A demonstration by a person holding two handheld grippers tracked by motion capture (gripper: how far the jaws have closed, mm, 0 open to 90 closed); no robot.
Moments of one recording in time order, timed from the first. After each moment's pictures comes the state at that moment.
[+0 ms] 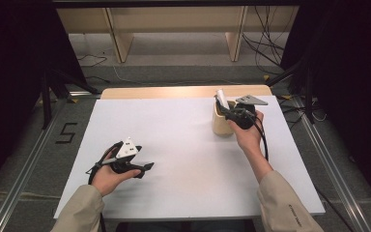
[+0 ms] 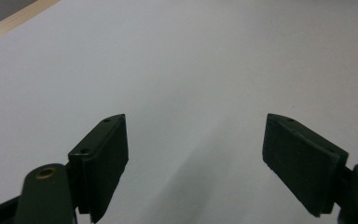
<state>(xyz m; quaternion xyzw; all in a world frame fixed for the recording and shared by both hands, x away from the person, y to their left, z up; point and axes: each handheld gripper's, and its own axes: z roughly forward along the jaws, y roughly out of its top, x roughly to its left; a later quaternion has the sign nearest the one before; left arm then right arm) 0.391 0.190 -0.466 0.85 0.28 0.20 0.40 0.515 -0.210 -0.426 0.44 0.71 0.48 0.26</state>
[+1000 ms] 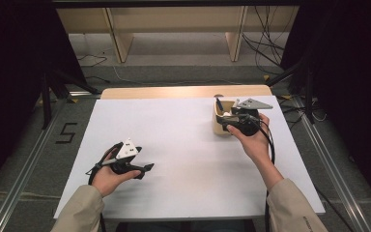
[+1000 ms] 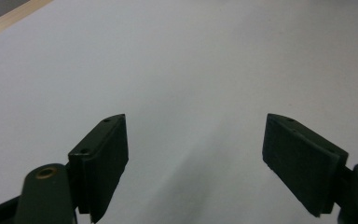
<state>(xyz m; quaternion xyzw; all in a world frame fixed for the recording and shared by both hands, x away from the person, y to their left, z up) 0.389 0.190 -0.467 0.85 0.29 0.19 0.40 0.477 -0.210 -0.404 0.41 0.74 0.48 0.24</state>
